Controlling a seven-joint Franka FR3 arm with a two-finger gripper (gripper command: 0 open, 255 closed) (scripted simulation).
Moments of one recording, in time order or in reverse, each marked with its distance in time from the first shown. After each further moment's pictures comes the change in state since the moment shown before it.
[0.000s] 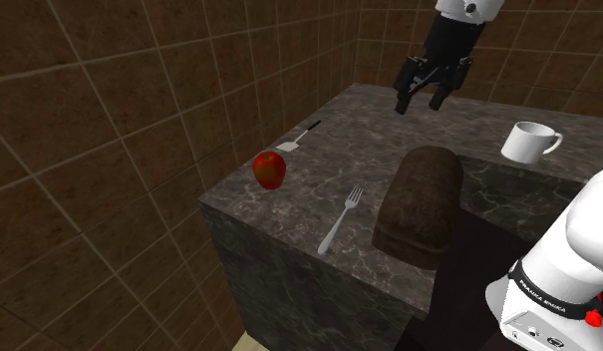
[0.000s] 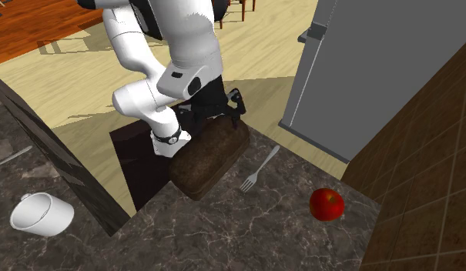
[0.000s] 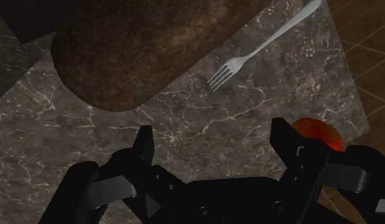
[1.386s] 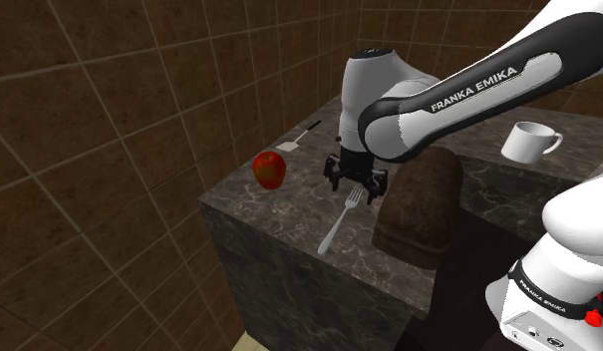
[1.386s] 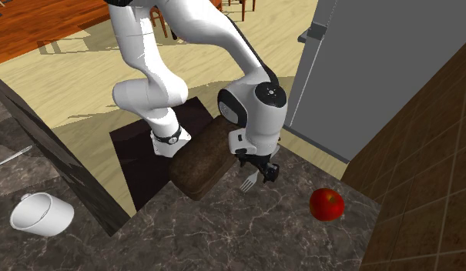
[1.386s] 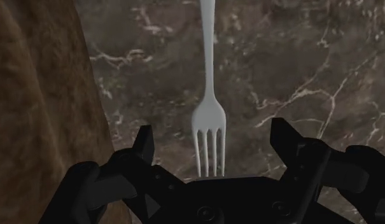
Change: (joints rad) arm -0.370 0.479 0.668 -0.090 0.084 0.505 1.122
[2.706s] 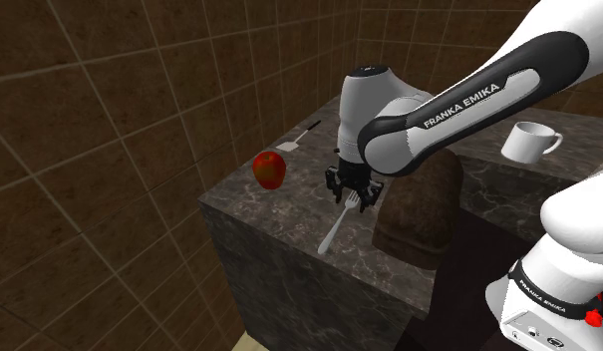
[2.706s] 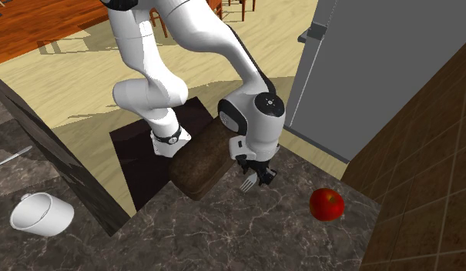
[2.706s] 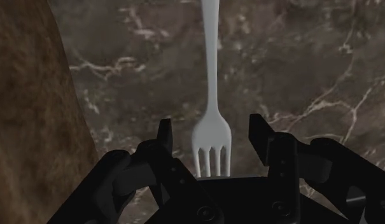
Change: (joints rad) arm -0.039 0.073 0.052 -0.026 -0.043 0.090 0.044
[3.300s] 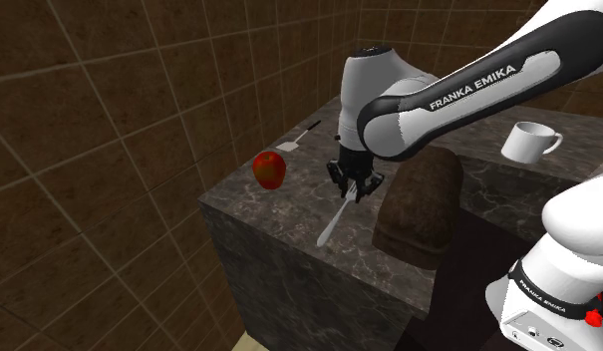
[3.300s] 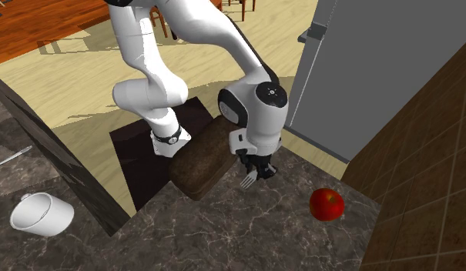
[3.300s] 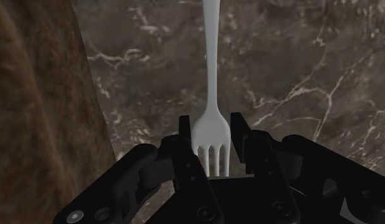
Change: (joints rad) arm 0.034 -0.071 -0.051 0.034 0.040 -0.096 -0.038
